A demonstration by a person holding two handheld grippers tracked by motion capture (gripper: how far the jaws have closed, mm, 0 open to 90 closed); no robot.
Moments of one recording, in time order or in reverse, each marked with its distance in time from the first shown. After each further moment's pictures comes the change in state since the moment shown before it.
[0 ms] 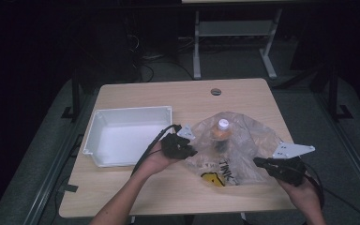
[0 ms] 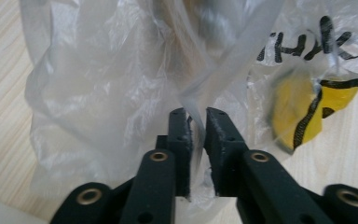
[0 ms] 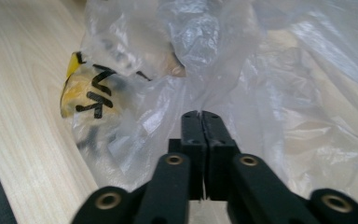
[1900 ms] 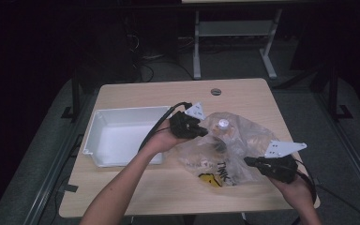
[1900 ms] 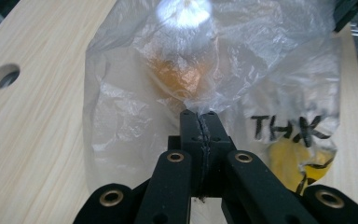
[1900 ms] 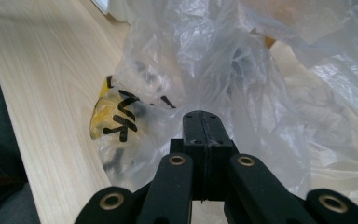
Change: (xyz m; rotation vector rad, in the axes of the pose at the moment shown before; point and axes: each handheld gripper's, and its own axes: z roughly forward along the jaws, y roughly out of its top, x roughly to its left) left arm 0.016 0.066 -0.025 -0.063 -0.030 0.156; right arm 0.013 0.021 0.006 -0.041 0.090 -0.045
